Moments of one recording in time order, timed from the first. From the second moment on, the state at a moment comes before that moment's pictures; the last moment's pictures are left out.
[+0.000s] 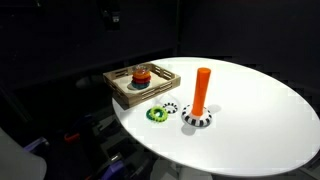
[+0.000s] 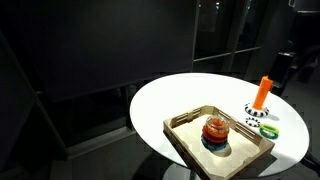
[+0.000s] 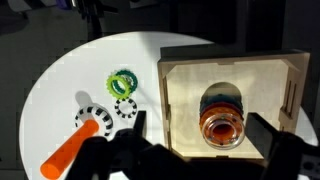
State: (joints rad) arm 0.06 -0.43 0.36 -2.50 -0.01 2.02 0.56
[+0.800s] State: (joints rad) arm 0.09 -0.17 0.29 -2.39 -0.01 2.27 0.49
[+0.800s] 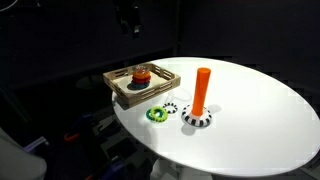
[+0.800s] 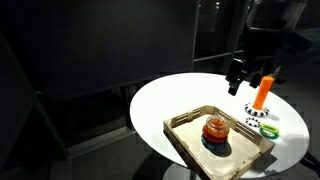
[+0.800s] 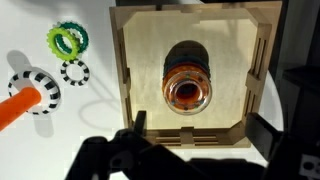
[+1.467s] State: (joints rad) arm 0.10 -0.08 0.26 -2.38 -0.03 2.27 0.49
